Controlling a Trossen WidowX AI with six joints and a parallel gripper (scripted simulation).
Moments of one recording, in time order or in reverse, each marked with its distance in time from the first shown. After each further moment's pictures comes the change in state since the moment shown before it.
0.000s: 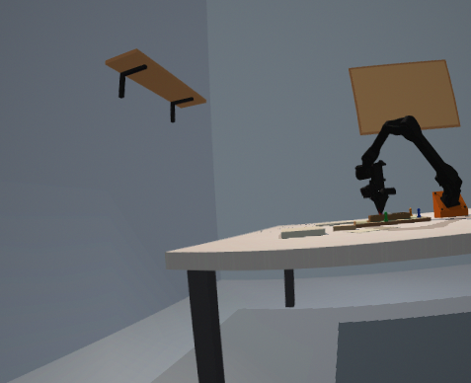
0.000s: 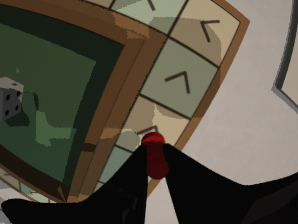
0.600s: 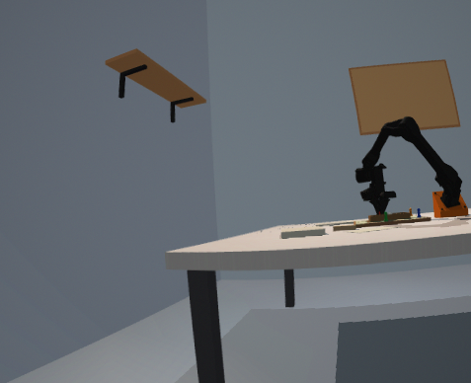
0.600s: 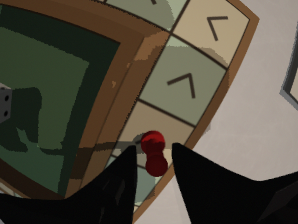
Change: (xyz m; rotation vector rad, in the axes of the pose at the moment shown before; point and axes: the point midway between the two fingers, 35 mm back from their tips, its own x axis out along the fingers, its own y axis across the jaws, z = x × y) arm 0.014 0.000 0.000 0.000 -0.002 -0.001
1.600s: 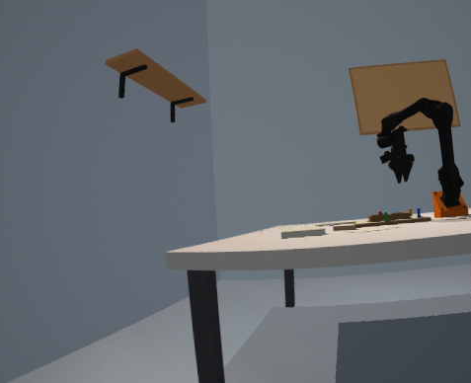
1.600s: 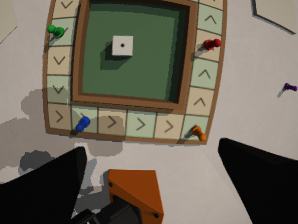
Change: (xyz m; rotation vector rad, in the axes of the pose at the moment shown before) arm -0.129 0.125 -0.043 0.365 -0.005 -0.015
